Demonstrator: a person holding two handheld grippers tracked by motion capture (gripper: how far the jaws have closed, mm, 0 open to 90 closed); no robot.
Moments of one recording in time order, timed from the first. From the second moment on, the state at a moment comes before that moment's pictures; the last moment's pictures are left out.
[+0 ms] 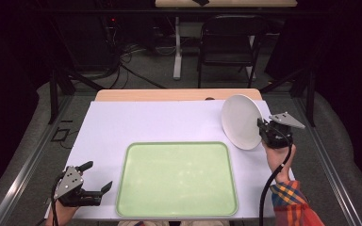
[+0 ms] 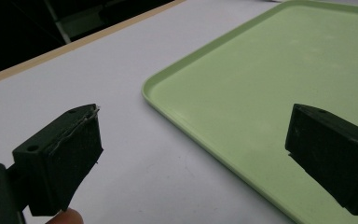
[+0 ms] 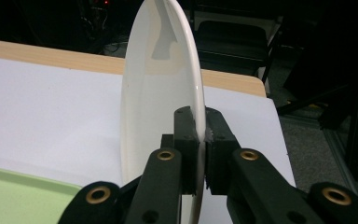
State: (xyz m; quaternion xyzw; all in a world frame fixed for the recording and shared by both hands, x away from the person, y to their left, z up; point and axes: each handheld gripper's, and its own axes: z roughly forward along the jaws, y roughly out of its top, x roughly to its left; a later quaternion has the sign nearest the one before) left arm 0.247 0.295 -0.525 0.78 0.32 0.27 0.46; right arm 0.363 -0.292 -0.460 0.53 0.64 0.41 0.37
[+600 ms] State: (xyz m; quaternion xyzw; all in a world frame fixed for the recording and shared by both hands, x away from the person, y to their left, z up) left arm 0.246 0.296 -0.525 0.78 0.32 0.27 0.46; right arm 0.373 -0.341 -0.482 0.65 0.53 0.47 0.27
